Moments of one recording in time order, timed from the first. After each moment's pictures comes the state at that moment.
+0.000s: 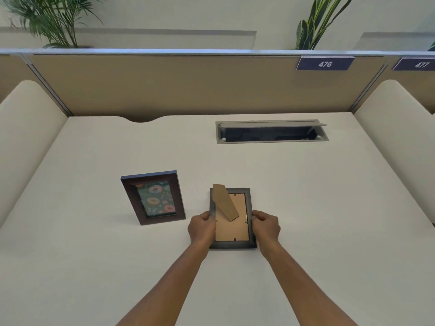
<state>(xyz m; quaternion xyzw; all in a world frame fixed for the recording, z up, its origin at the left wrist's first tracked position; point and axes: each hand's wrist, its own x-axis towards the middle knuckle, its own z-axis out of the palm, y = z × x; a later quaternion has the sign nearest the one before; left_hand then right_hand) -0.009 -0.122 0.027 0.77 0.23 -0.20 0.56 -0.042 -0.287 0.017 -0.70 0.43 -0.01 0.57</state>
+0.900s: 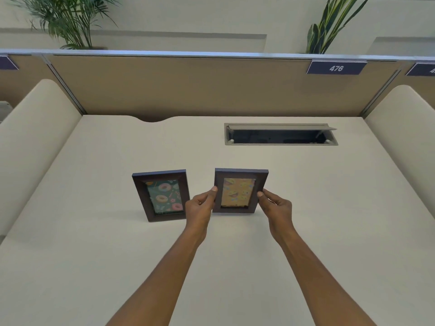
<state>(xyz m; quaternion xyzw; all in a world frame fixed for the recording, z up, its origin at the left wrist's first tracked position) 0.023 -0.102 0.044 0.61 0.20 -0.12 0.76 -0.012 -0.311 0.037 -0.58 0.29 -0.07 0.76</state>
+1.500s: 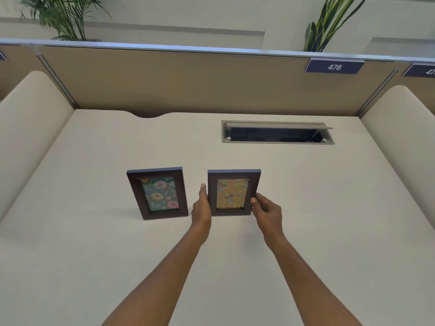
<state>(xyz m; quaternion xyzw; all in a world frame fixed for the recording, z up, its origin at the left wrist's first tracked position) 0.024 -0.120 0.032 0.63 0.23 -0.22 0.71 -0.026 -0.295 0.025 -0.69 0.27 -0.06 0.67</state>
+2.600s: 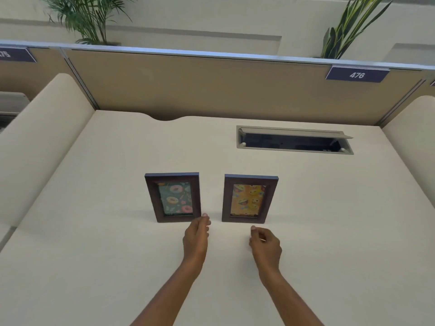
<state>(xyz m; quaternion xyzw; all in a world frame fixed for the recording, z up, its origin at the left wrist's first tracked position) -0.025 -0.067 0.025 0.67 0.27 -0.13 0.68 -0.063 -0.233 0.013 -0.73 0.38 -0.02 0.57</state>
